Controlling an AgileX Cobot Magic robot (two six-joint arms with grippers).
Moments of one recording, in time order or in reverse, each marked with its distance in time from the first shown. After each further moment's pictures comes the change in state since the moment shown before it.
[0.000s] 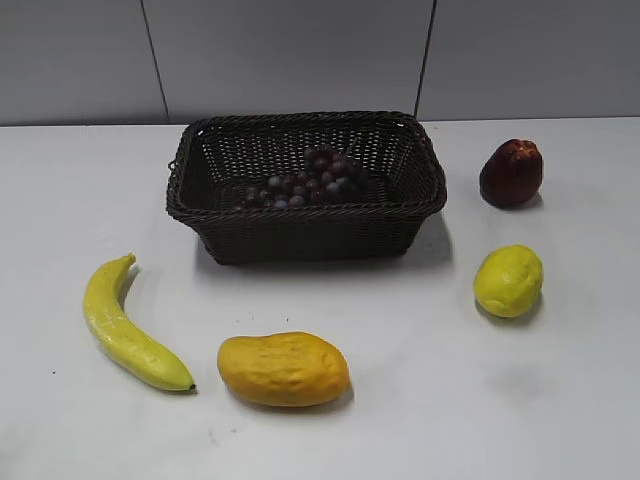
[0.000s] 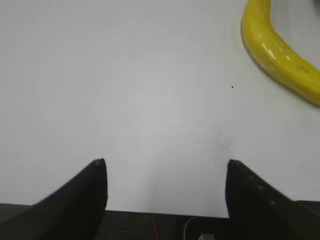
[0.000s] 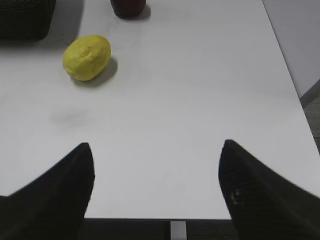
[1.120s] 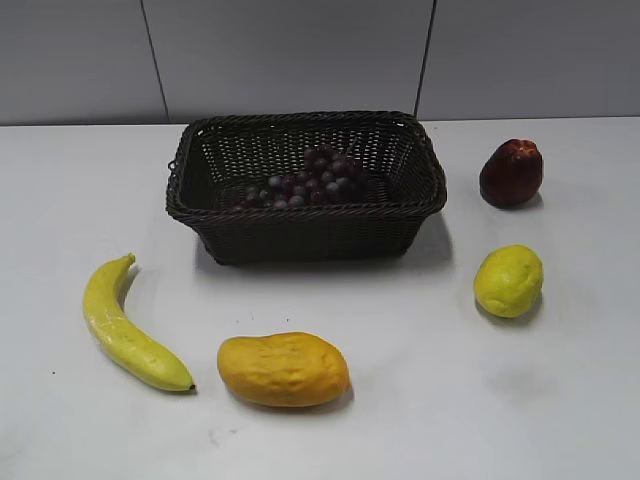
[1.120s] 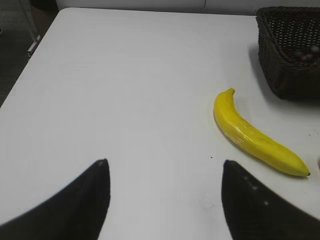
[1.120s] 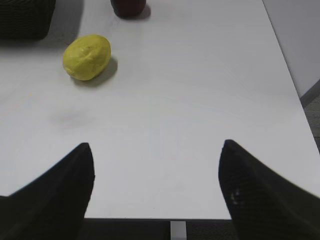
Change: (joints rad) left arm 0.000 -0.545 0.102 -0.016 -0.043 0.001; right arm 0.000 0.001 0.000 0.000 0.000 0.000
